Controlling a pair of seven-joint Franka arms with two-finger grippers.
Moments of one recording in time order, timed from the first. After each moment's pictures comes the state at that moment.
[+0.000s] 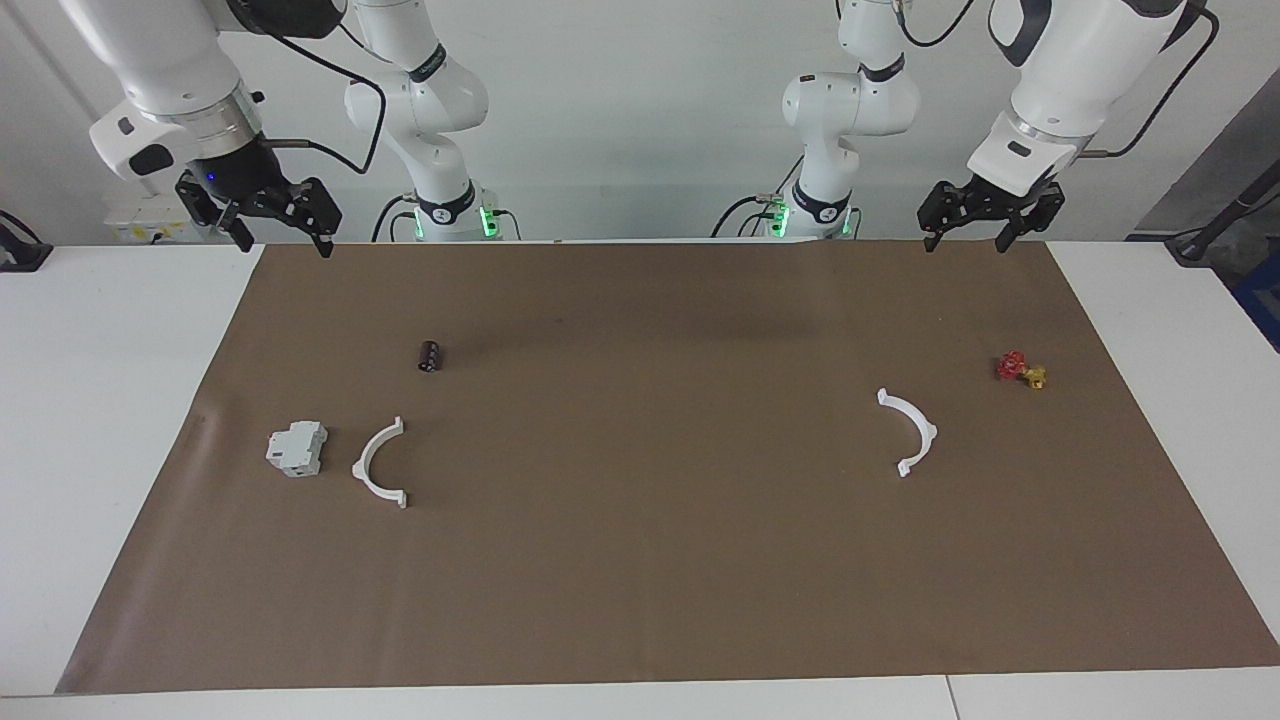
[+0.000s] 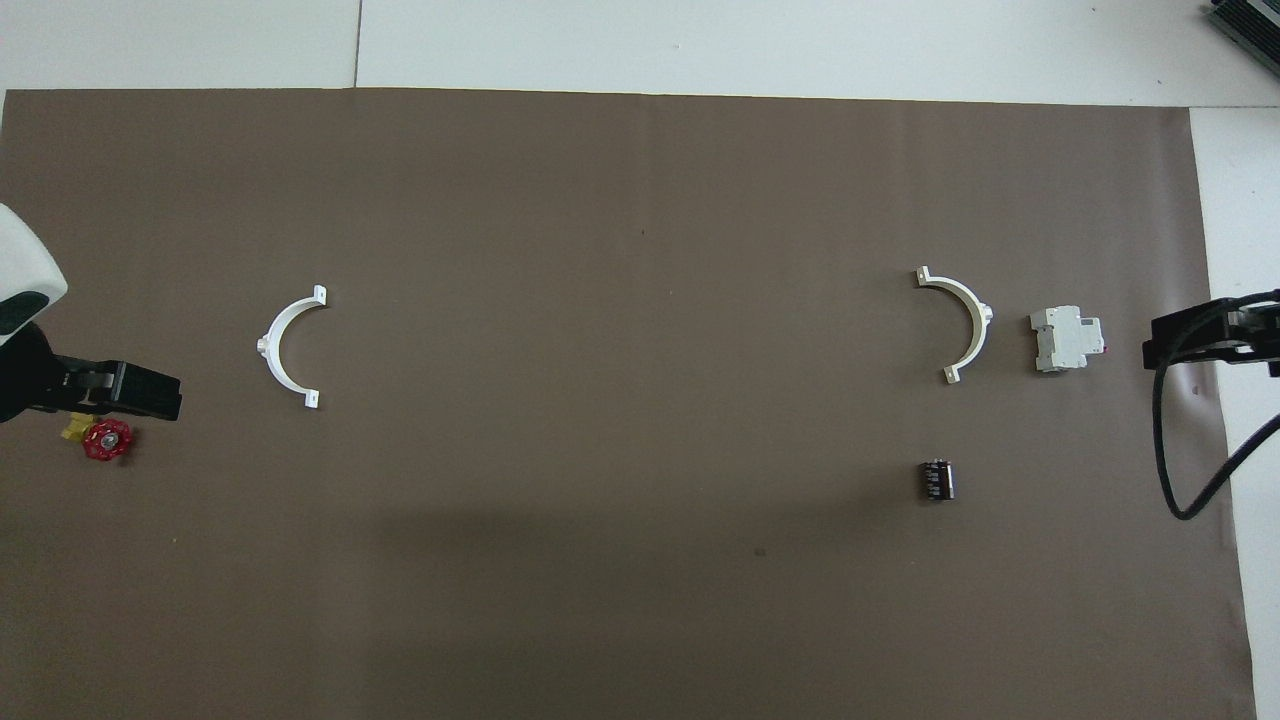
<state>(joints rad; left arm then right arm) -0.15 -0.14 0.05 -1.75 0.04 1.53 0.03 0.09 -0.04 -0.11 -1.57 -0.04 1.47 0.06</state>
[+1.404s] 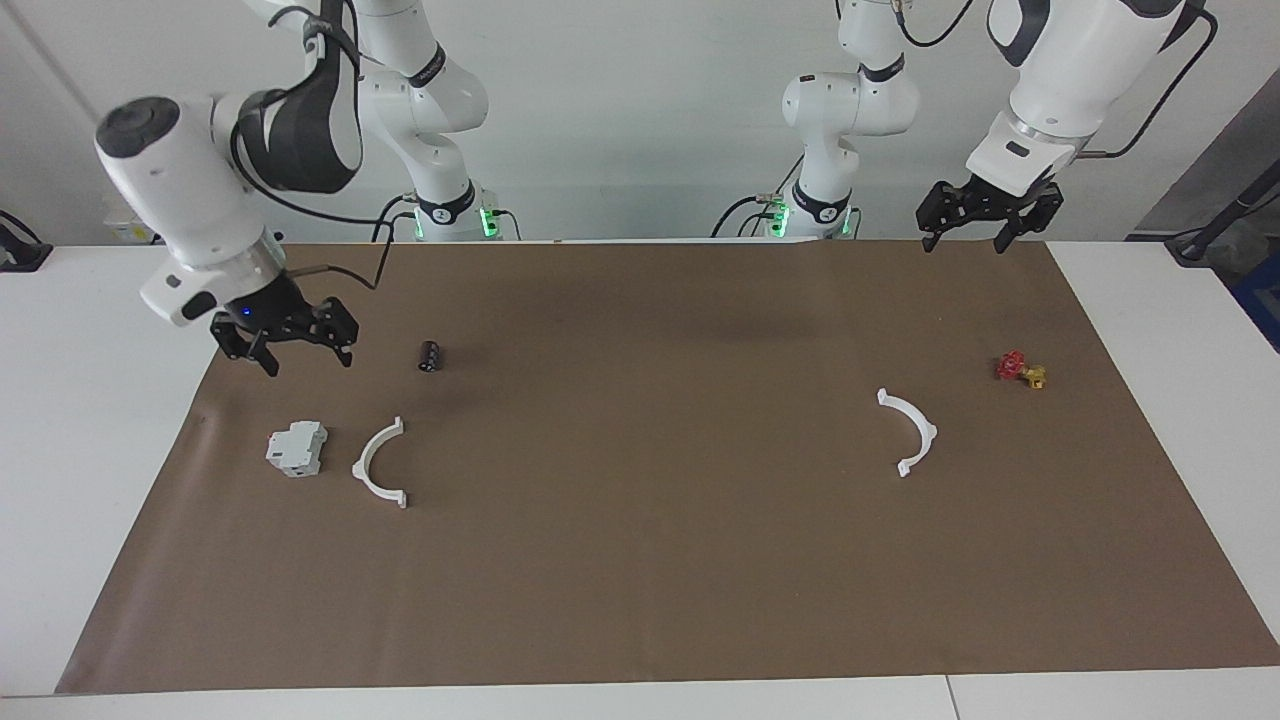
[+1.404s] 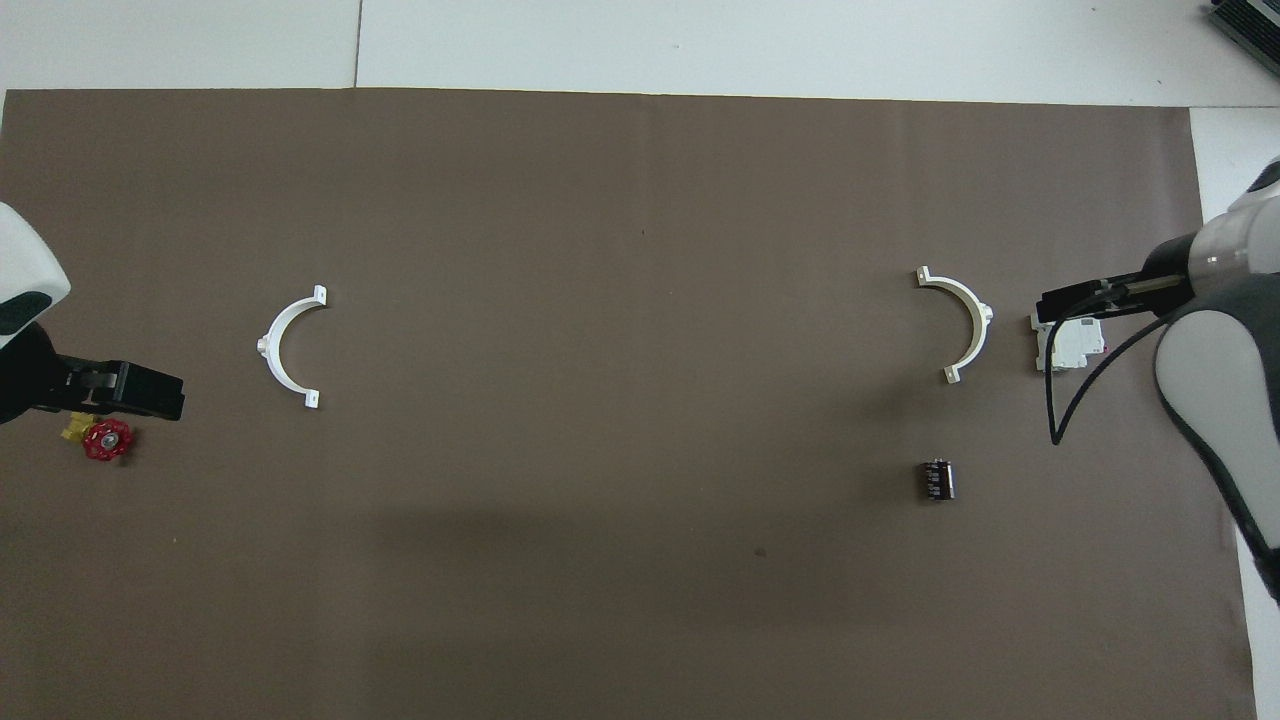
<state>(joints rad) -0.15 -0.14 0.05 -1.76 0.04 1.53 0.03 0.04 0.28 -0.12 -1.87 0.08 2.23 -0.30</state>
